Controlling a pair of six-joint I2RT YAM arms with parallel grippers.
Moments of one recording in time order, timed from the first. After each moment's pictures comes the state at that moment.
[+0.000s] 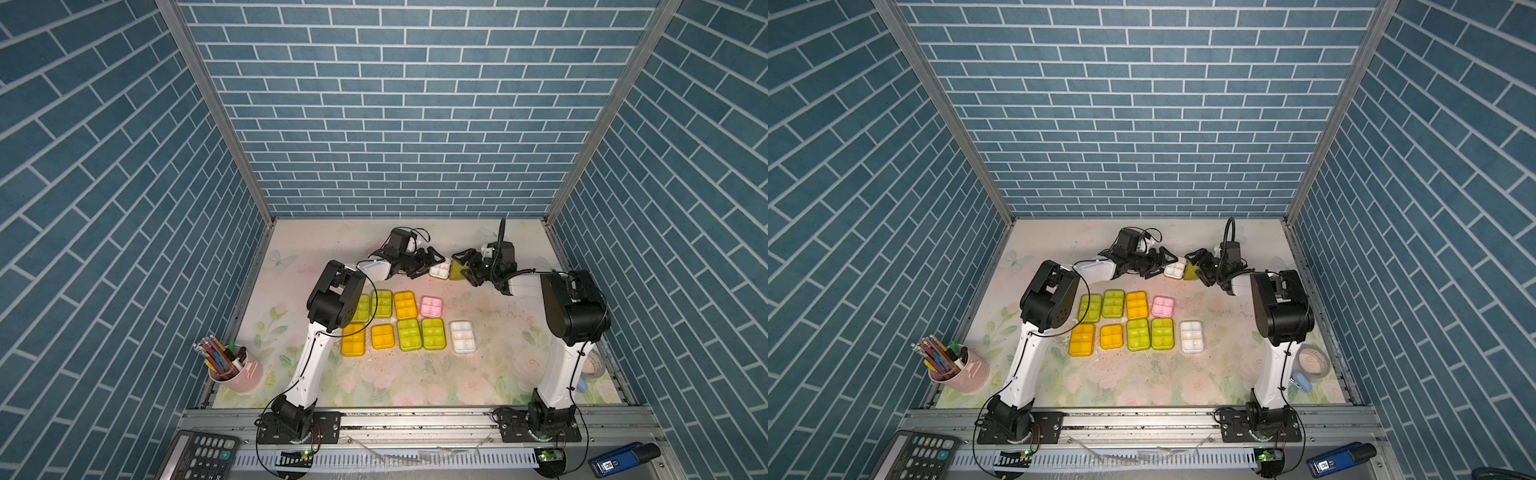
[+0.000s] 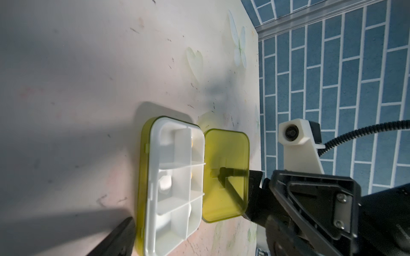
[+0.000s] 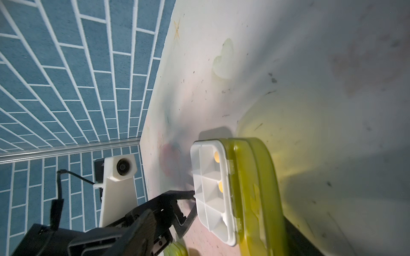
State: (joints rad) left arm -0.52 2.39 1.68 0.09 0.67 -0.89; right arm 0.21 1.98 1.04 0.34 -0.55 1.05
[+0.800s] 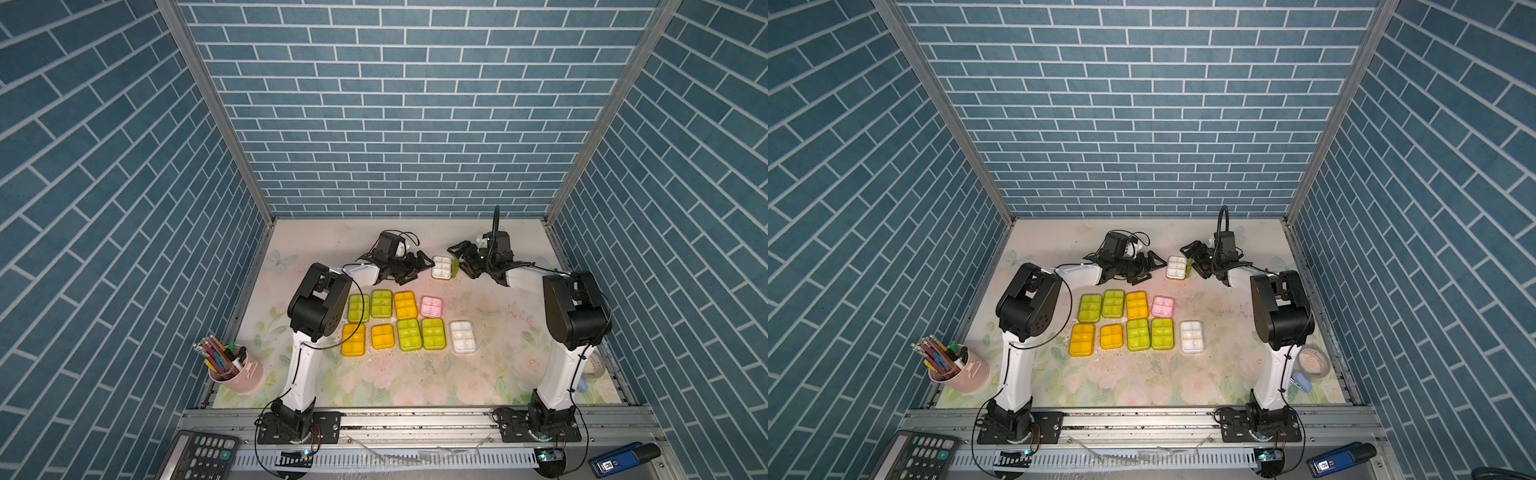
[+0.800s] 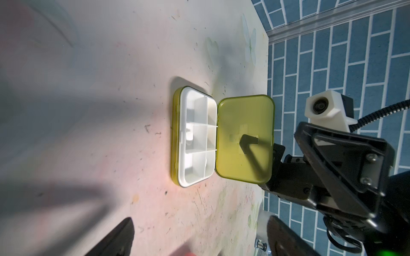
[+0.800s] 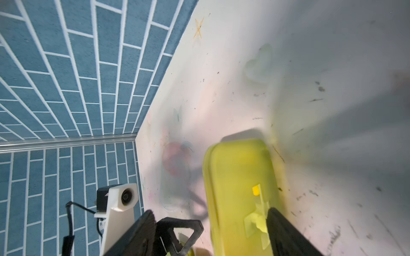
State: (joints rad) left arm -0.47 2.14 1.41 0.04 0.61 -0.87; right arm 0.26 1.94 1.17 0.15 -0.49 0.97
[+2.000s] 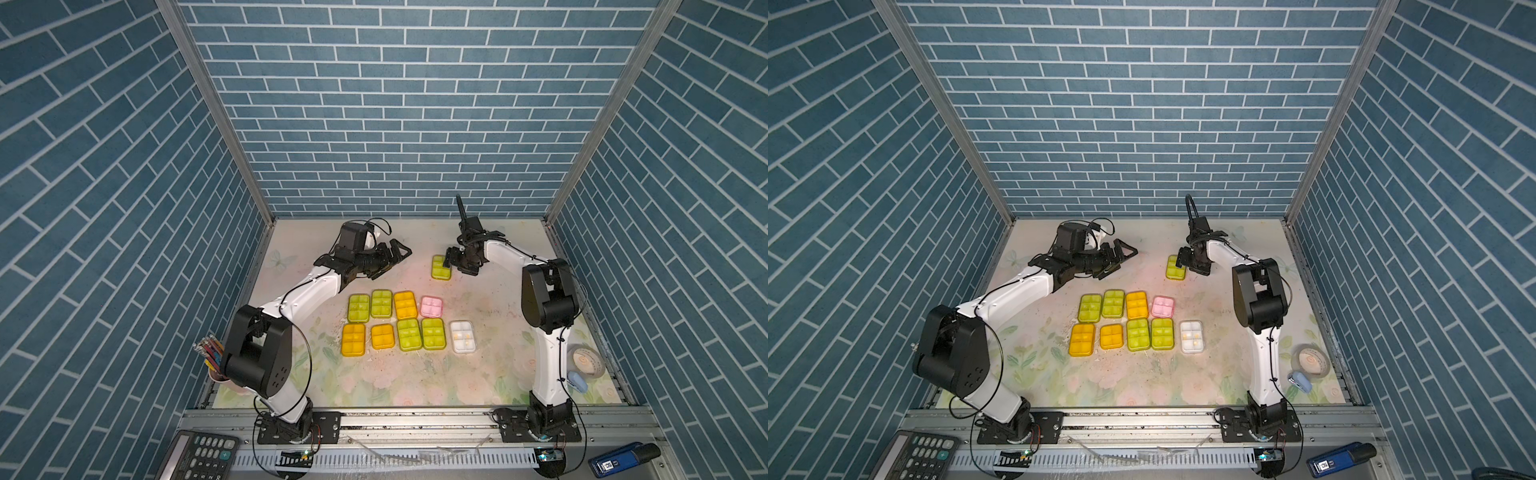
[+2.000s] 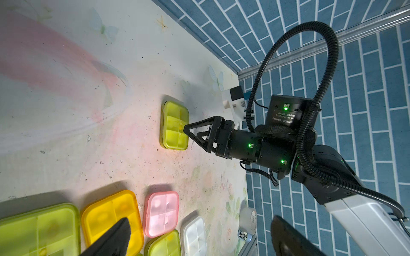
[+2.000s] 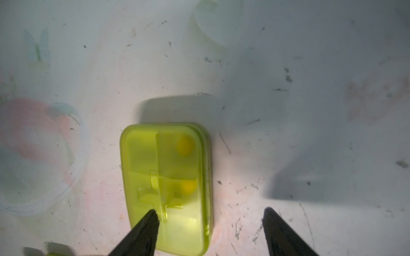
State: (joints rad) left arm -0.39 1.62 1.18 -0.15 0.53 -0.85; right arm 0.37 2.18 1.70 -0.69 -0.15 0.50
